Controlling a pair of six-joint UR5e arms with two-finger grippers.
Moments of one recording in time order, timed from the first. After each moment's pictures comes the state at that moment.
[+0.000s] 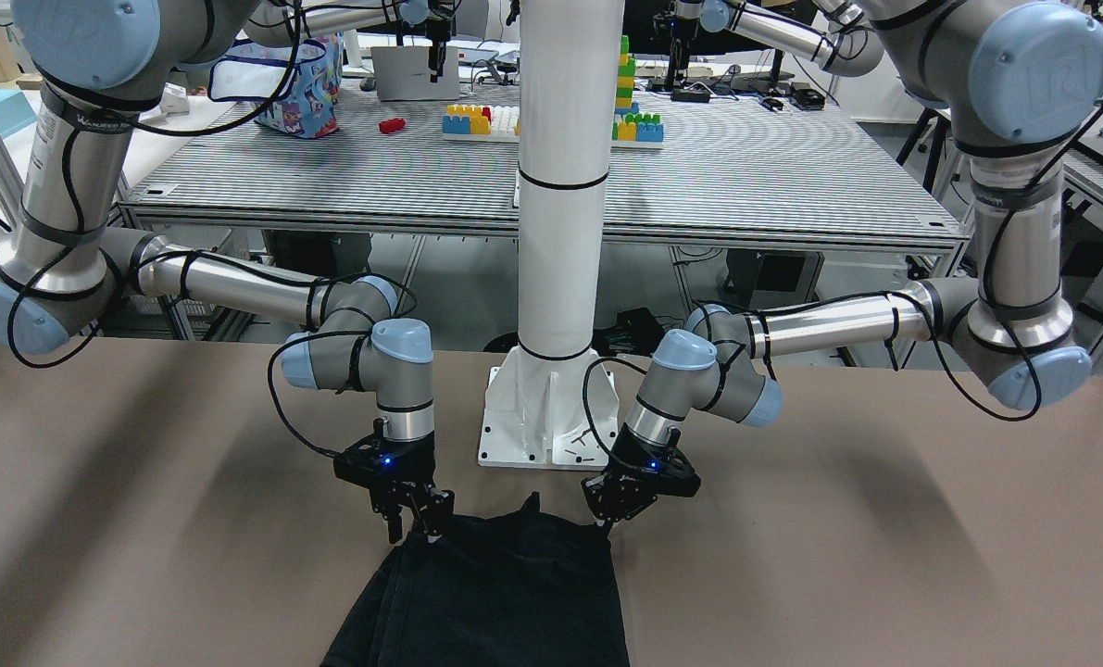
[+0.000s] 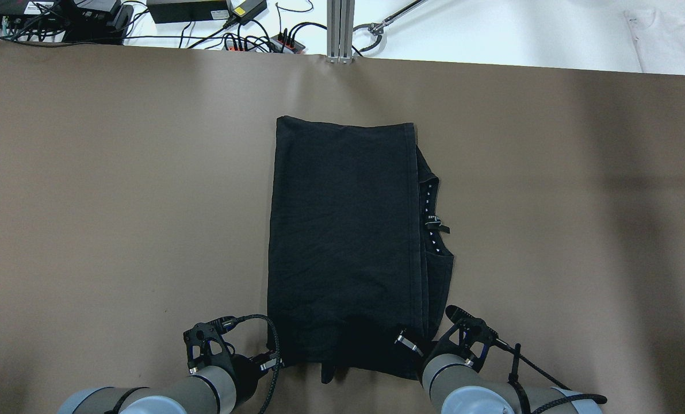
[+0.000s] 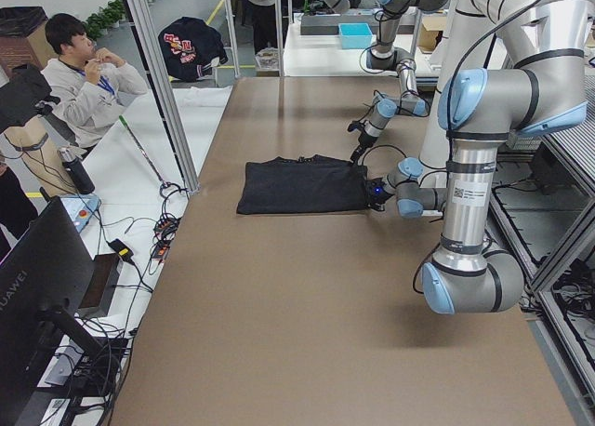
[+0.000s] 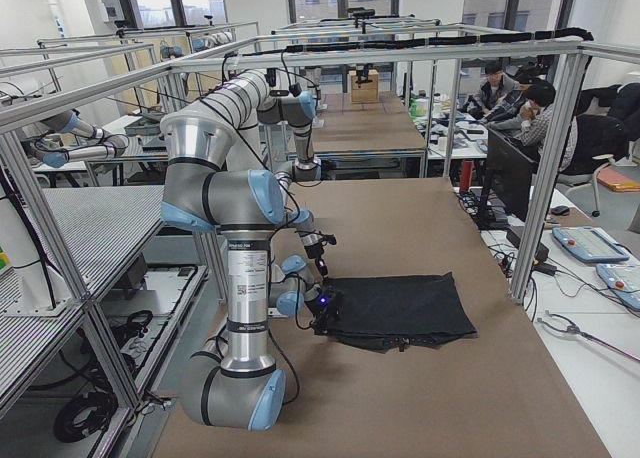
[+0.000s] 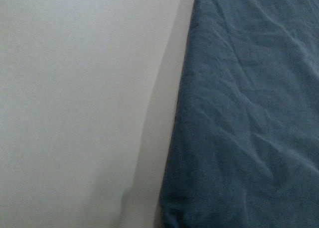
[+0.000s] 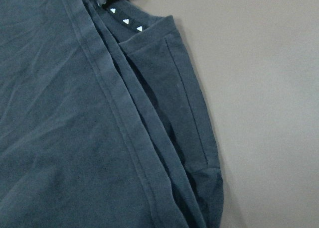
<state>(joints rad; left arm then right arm) -0.10 -1.89 -1.84 -2.14 -1.25 -1.83 0.15 -1.35 1.98 -1.34 1.24 2.01</state>
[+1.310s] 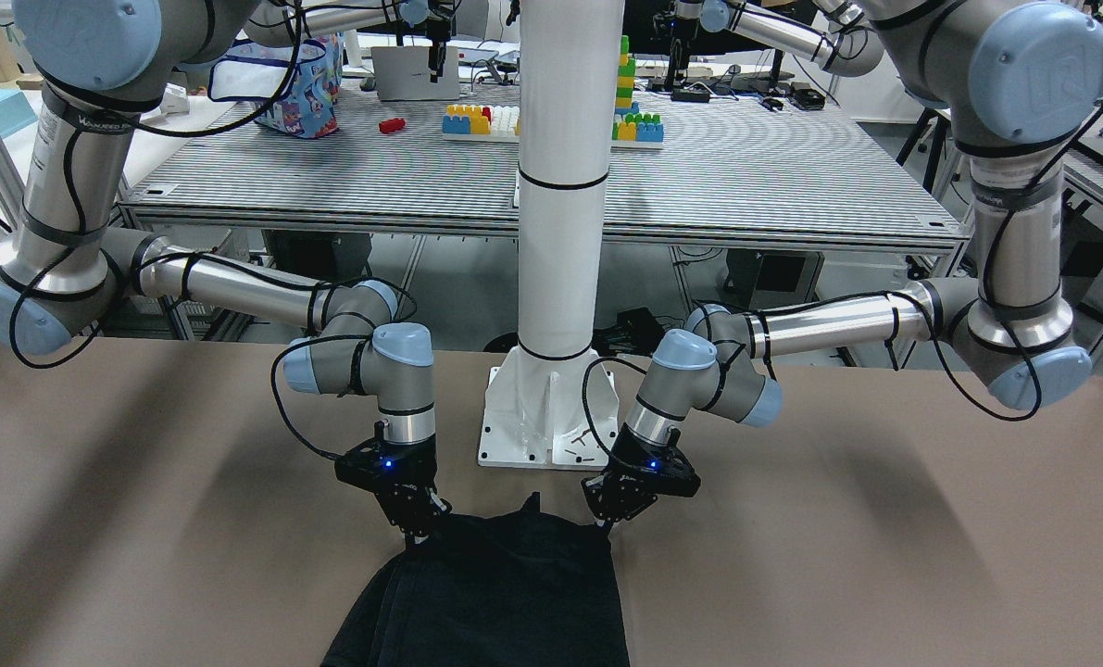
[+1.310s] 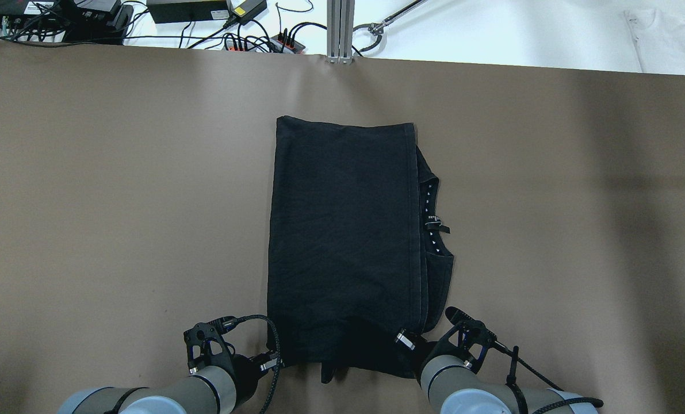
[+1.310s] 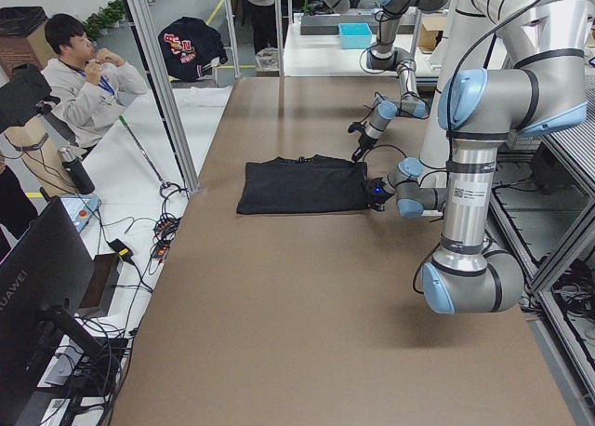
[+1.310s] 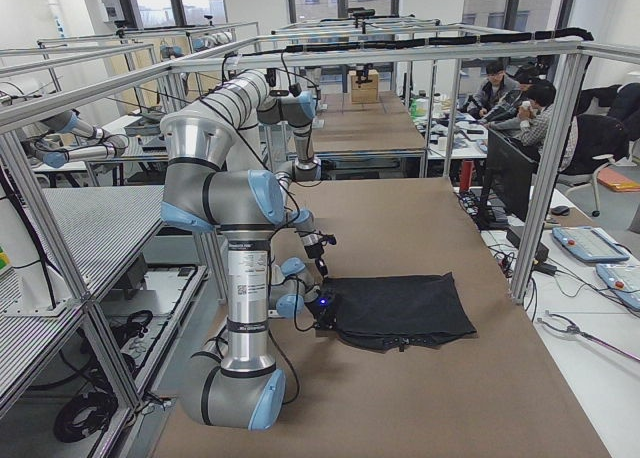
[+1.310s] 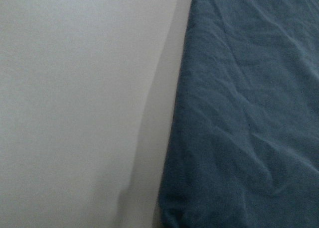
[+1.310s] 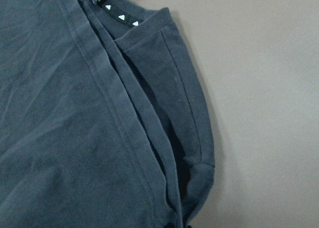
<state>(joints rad) -0.10 -1.89 -1.84 -2.14 -1.24 -1.82 0.15 -1.34 1.96 -1.31 1.22 2.04</state>
